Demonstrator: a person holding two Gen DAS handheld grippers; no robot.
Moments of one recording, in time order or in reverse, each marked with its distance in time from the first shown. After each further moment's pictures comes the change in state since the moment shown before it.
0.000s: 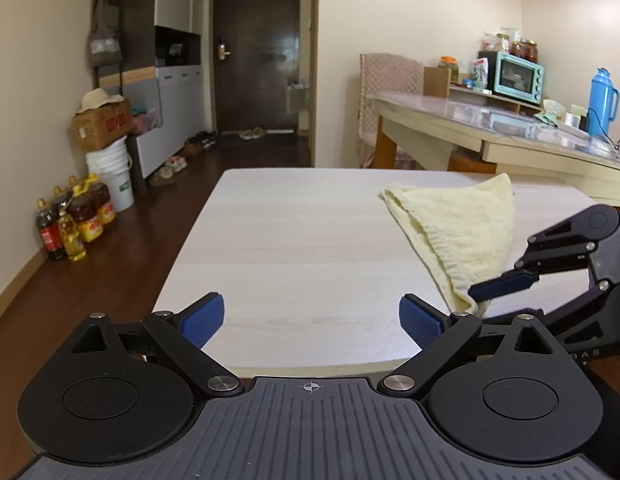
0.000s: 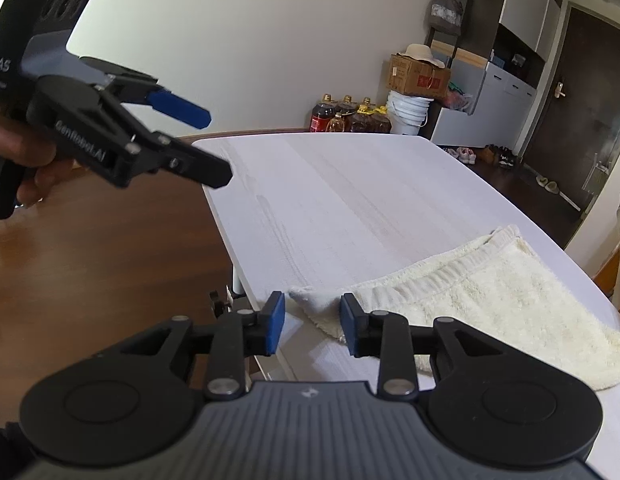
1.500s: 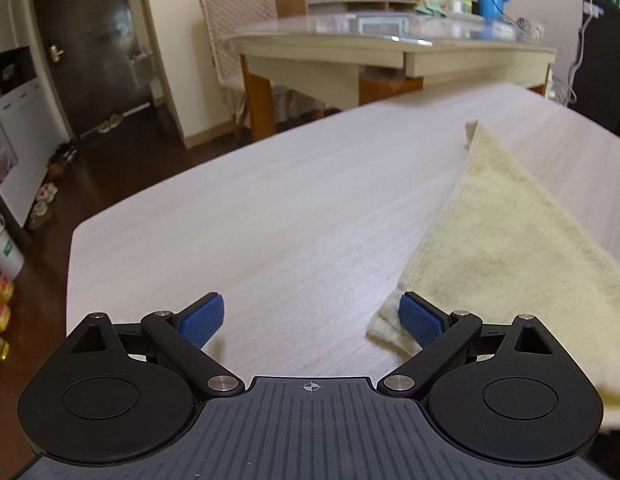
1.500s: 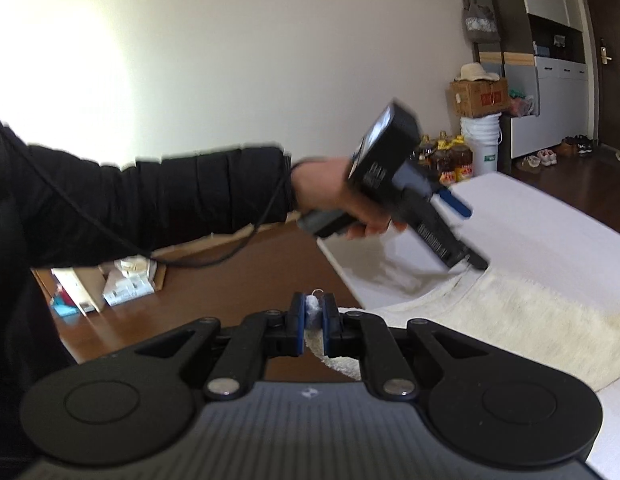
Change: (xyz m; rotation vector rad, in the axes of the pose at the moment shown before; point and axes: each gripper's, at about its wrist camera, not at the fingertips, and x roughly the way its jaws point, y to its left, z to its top) left arm 0.192 -0.012 0.088 0.400 0.215 -0.356; right arm -0.122 -0.038 -0.011 0.231 -0.200 0.387
